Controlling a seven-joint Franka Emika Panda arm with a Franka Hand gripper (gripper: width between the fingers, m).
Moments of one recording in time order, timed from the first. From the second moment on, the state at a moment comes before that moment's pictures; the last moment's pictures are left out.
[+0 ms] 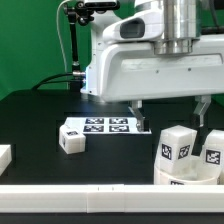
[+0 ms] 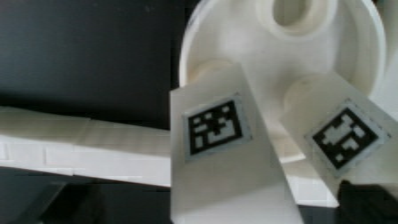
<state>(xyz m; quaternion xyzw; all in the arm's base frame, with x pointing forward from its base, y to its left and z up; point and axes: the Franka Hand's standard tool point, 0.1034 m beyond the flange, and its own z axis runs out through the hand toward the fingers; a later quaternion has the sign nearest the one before) 0.630 0.050 0.094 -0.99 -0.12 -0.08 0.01</state>
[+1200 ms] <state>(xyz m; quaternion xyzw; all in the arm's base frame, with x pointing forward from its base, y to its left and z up) 0.628 0.045 0.087 -0.99 -0.16 -0.07 0.00</state>
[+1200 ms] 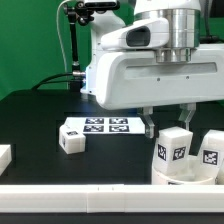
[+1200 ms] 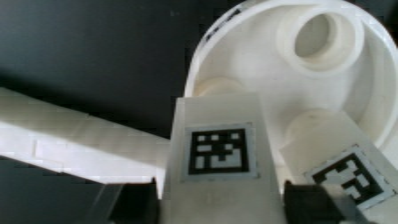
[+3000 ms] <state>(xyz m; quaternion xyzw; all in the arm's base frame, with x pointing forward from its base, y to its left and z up) 0.632 0.059 0.086 -0.71 0.70 -0.04 0.08</state>
